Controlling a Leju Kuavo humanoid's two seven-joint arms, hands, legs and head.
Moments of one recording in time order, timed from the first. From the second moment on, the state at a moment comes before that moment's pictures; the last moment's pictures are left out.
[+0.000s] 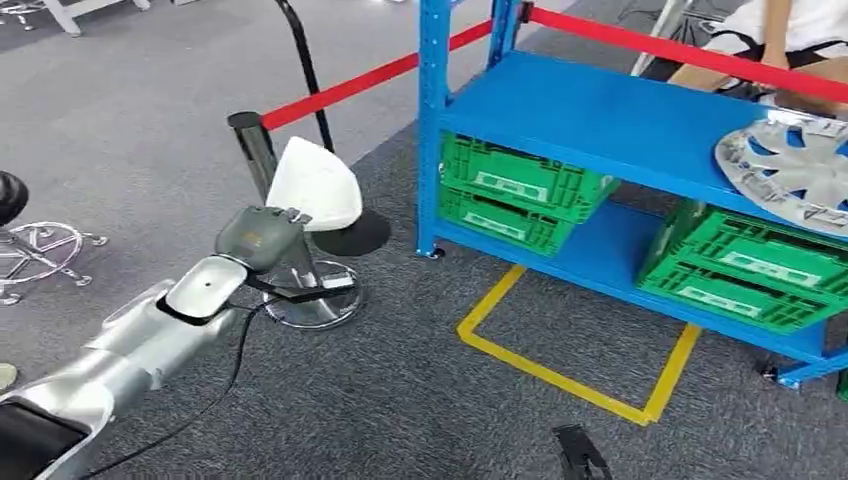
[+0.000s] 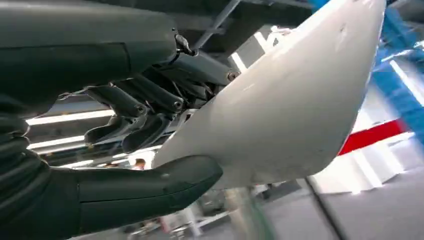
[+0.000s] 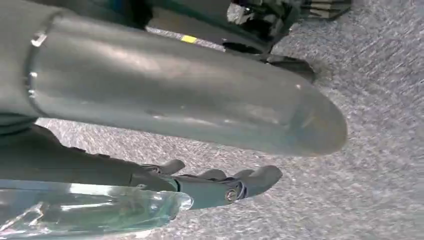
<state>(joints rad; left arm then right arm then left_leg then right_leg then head) -0.68 0.10 -0.79 -0.76 -1.48 0.47 0.11 -0.16 0.10 -0.16 -0.21 0.57 -0.26 -0.01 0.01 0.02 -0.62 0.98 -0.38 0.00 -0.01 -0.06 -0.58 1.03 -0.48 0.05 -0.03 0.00</state>
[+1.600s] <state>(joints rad) -0.75 0.11 -0.70 -0.83 -1.47 0.43 0.04 -0.16 0.11 -0.20 -0.22 0.58 -0.25 -0.02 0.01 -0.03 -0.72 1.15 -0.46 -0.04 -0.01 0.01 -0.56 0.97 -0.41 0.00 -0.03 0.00</state>
